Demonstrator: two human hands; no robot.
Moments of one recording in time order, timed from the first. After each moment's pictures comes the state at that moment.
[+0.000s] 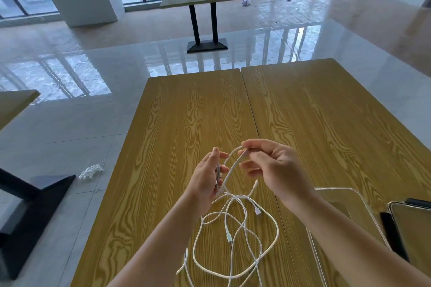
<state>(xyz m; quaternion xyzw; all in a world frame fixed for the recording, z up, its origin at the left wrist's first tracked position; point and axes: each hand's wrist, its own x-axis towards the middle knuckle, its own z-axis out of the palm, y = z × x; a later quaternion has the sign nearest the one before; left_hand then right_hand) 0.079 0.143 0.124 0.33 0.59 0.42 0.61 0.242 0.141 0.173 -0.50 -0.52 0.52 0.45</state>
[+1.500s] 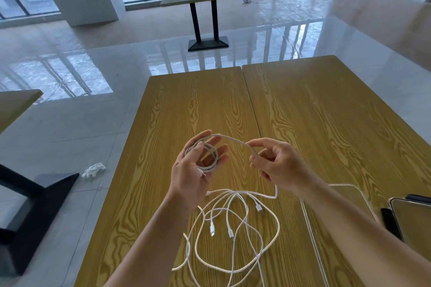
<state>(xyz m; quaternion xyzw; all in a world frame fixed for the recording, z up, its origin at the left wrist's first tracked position) 0.065 0.129 0.158 0.20 0.38 0.63 0.65 0.266 0.162 0.151 -0.51 -0.66 0.46 0.31</state>
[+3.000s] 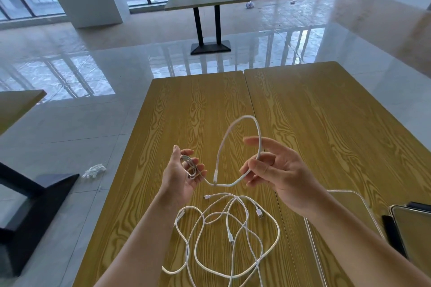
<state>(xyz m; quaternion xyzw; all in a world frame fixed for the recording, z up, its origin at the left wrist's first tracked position) 0.031 0.152 0.120 0.12 0.54 0.59 0.58 0.257 0.134 0.177 -0.33 -0.53 0.66 0.42</state>
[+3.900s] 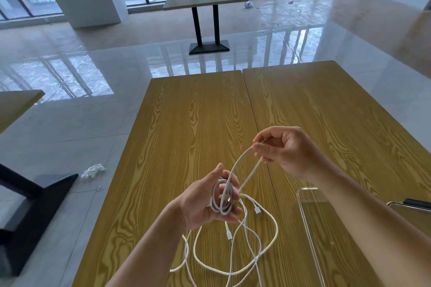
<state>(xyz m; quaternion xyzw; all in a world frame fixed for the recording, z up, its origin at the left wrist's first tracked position) 0.057 0.111 0.135 0.33 0.41 0.29 0.80 0.280 0.174 0.185 -0.43 -0.66 0.50 0.36</state>
